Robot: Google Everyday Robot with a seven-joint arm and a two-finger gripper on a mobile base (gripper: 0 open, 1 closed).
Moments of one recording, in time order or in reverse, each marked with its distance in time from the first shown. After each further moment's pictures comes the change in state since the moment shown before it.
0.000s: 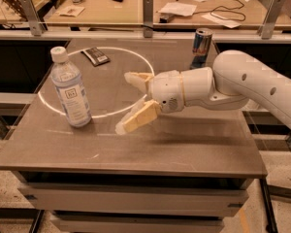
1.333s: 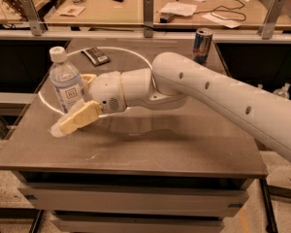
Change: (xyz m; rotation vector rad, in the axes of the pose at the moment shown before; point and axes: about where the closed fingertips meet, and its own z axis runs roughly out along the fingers) arm -0.043 0.024 0.125 -0.137 -0.096 0.012
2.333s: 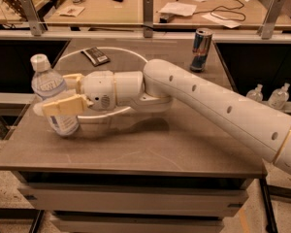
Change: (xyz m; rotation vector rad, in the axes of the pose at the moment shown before) arm -0.023 -0.005 0.024 -0.086 -0.194 0.009
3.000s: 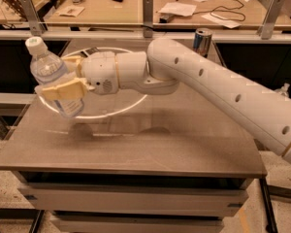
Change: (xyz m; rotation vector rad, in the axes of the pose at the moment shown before) arm -0.034 -0.010 -0.007 0.030 0.058 -0.143
